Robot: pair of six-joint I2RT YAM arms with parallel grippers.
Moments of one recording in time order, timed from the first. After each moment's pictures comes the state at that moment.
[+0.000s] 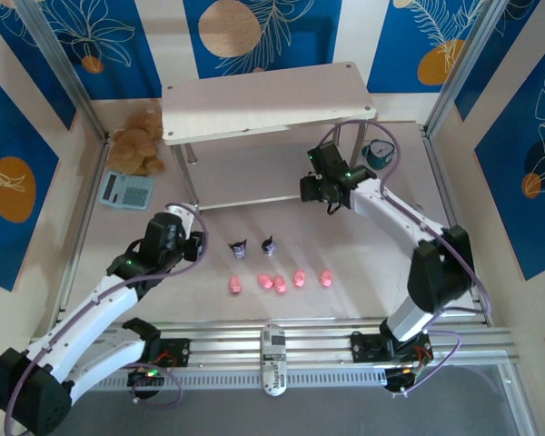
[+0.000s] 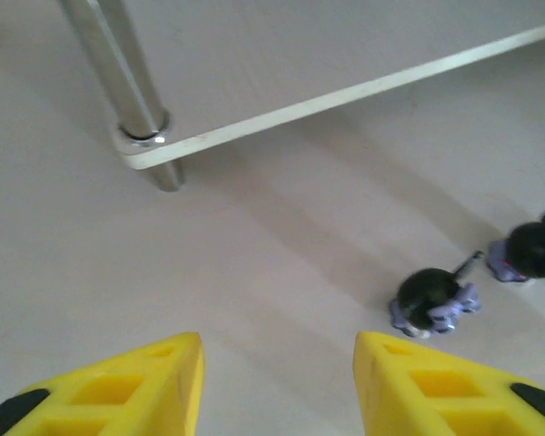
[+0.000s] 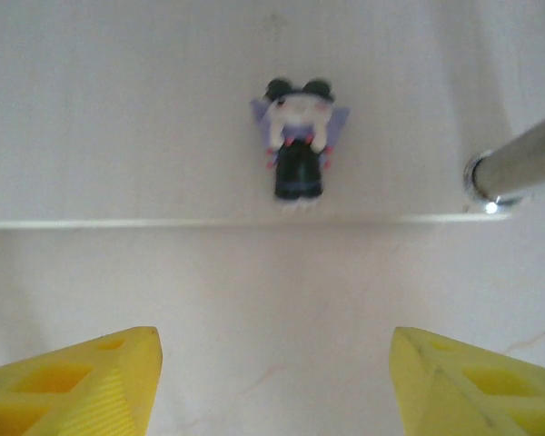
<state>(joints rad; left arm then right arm) -0.51 0.87 0.61 -0.43 -0.11 -0.18 0.49 1.58 1.30 -0.70 0.20 0.33</state>
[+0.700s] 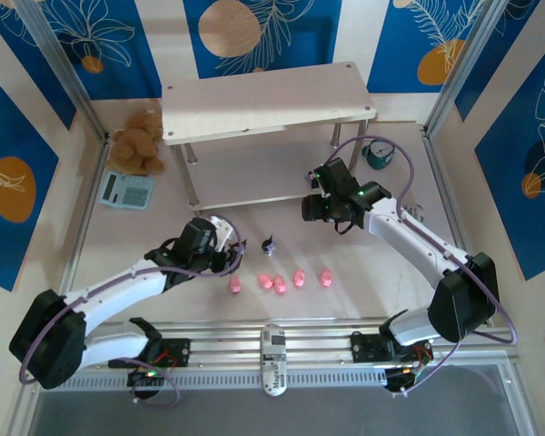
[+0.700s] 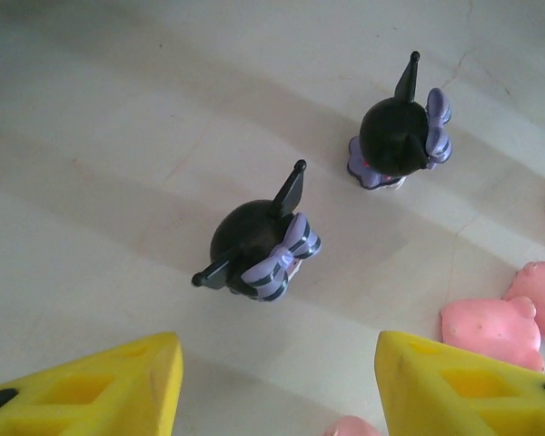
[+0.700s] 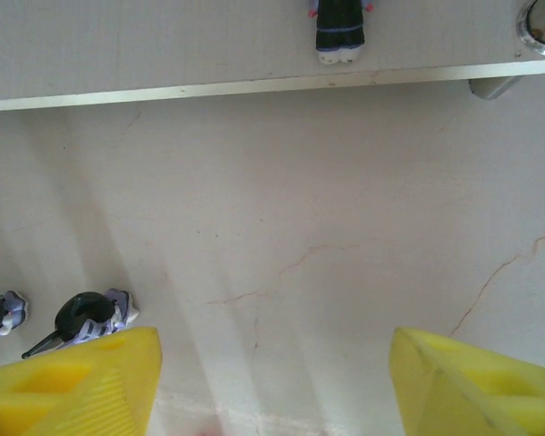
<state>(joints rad) -0.65 1.17 0.56 -0.21 0.08 -0.15 0.54 1.41 1.19 -0.79 0.11 0.43</state>
